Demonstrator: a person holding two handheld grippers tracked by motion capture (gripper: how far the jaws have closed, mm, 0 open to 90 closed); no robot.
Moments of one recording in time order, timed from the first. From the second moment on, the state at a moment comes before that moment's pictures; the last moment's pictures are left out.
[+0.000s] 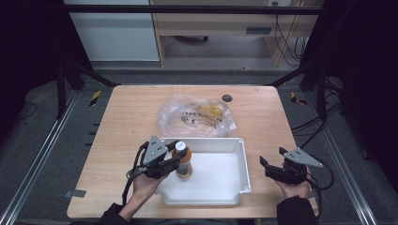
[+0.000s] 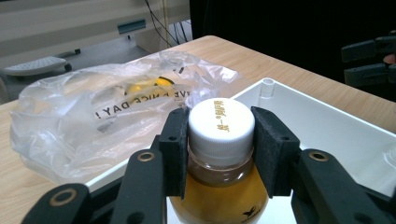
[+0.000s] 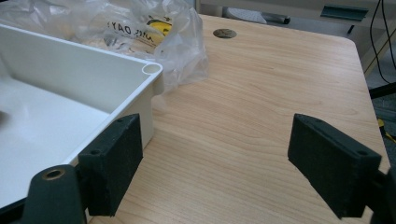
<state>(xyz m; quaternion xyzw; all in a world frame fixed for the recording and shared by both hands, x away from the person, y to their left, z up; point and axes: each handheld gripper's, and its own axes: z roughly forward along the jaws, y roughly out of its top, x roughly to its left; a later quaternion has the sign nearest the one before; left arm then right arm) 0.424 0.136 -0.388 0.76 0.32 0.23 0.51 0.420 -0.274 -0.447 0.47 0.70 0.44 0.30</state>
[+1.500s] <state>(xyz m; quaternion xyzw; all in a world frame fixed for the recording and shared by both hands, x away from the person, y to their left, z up) 0.421 0.135 -0.400 0.76 0.31 0.22 0.53 0.420 -0.273 -0.448 0.47 0.71 0.44 0.30</state>
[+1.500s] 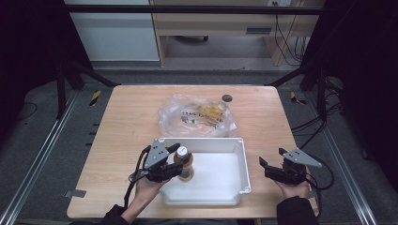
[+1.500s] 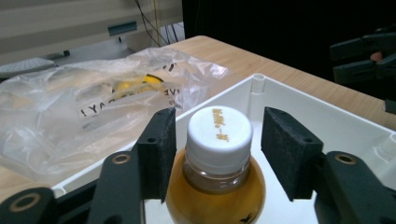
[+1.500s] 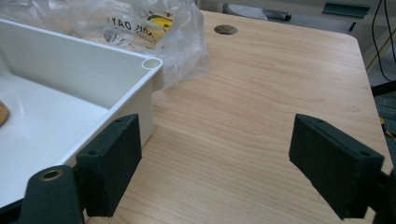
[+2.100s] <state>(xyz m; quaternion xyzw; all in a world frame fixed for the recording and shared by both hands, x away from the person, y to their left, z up) 0.413 0.166 -0.380 0.75 0.31 0.23 0.54 0.420 -0.273 -0.448 0.47 0.71 0.44 0.30</state>
